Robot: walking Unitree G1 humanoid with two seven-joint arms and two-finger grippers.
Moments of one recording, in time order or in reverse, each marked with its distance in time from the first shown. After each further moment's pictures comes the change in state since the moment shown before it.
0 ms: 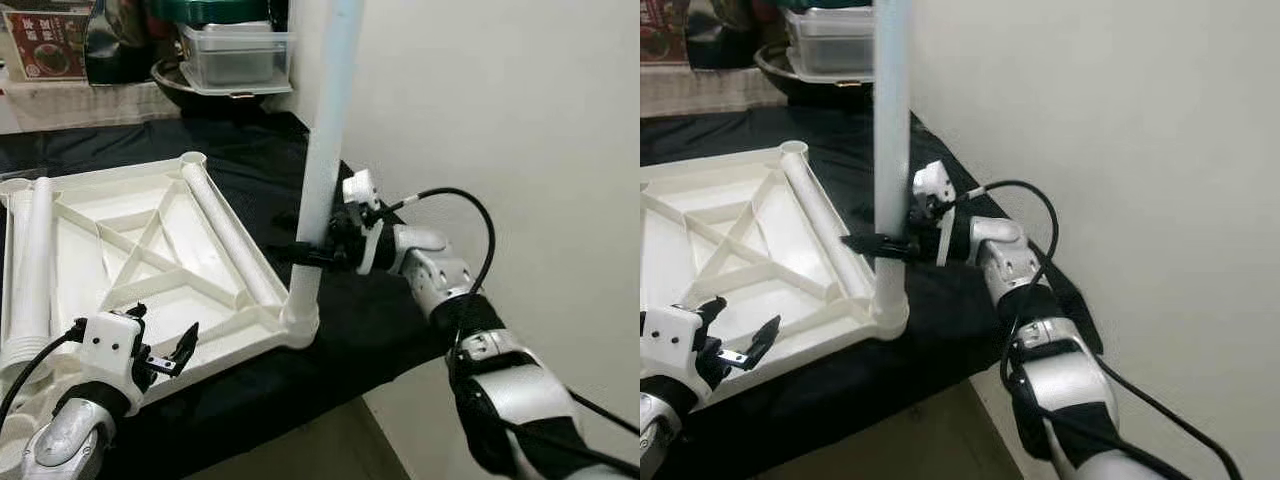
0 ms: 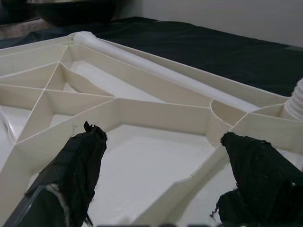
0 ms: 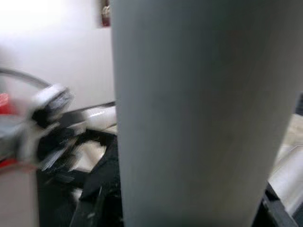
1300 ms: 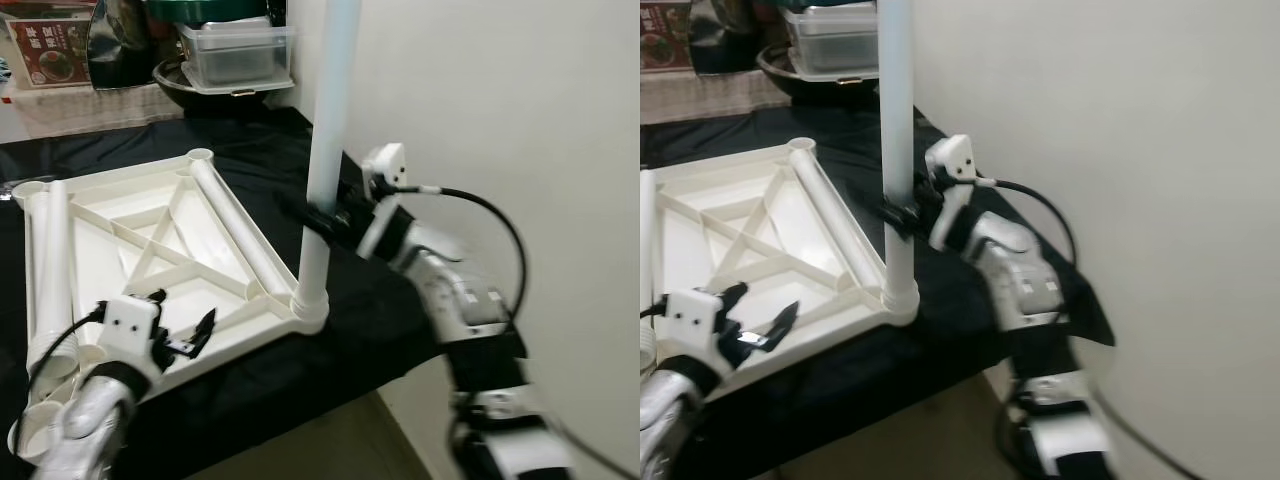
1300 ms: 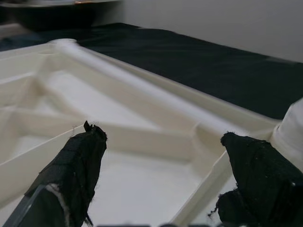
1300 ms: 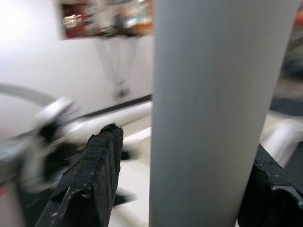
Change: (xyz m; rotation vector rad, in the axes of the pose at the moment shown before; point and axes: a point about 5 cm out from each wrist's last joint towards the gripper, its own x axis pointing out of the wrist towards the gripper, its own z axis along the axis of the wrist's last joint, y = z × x) left arm 0.028 -0.016 -0.002 -0.075 -0.026 -0.115; right arm -0.007 0.040 0.004 0.029 0.029 -0.044
